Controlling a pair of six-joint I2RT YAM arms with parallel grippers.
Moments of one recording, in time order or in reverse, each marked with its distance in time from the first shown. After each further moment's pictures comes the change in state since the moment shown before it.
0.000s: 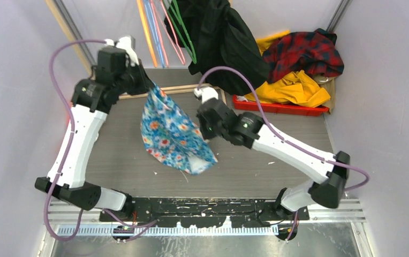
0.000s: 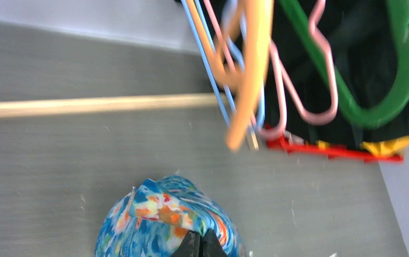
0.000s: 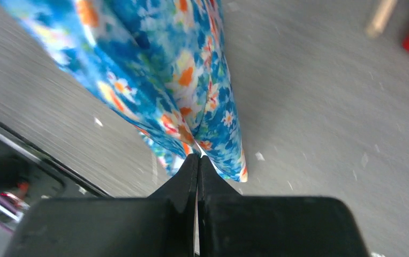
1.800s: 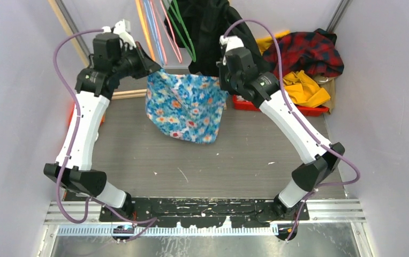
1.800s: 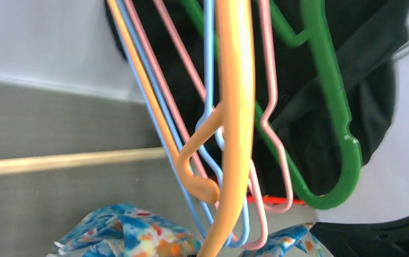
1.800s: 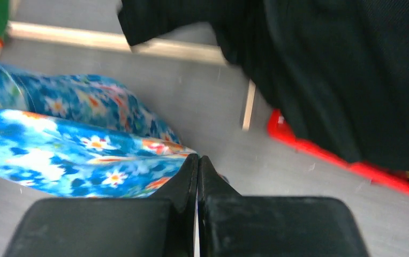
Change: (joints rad) left arm 0.117 0.117 0.072 0.214 0.199 -0.082; right arm -0.366 0.208 0.418 -0.011 -0.062 -0.195
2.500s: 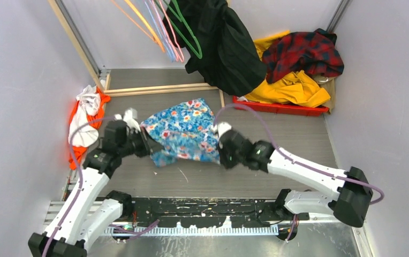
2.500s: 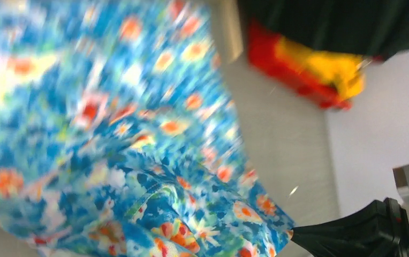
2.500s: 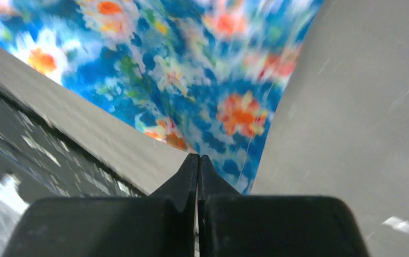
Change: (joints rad) left arm 0.012 -0.722 -1.039 0.172 0.192 -0.136; right arm 0.269 -0.417 -0.834 0.160 -0.148 0.069
